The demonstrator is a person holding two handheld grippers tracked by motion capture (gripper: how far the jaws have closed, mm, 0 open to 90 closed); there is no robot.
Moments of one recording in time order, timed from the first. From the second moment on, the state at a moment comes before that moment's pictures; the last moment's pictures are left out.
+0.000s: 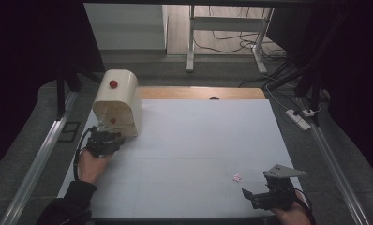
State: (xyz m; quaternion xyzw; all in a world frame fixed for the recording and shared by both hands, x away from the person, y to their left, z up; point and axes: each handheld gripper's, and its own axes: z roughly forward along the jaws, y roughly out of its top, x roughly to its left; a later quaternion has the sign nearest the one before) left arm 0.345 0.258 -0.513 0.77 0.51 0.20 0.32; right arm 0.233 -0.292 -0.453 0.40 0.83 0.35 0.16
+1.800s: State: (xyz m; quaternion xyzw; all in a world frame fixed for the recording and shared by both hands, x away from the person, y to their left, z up) left arm 0.342 0.244 -0.509 0.74 0.57 0.23 0.28; right arm 0.233 -0.291 -0.453 0.40 0.83 0.35 0.16
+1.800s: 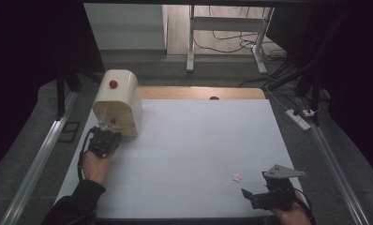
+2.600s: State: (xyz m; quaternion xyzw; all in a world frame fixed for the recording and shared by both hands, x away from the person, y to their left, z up) left arm 0.318 0.253 -0.504 0.75 0.56 0.19 0.30; right arm 0.233 -0.290 -0.452 0.39 0.83 0.35 0.16
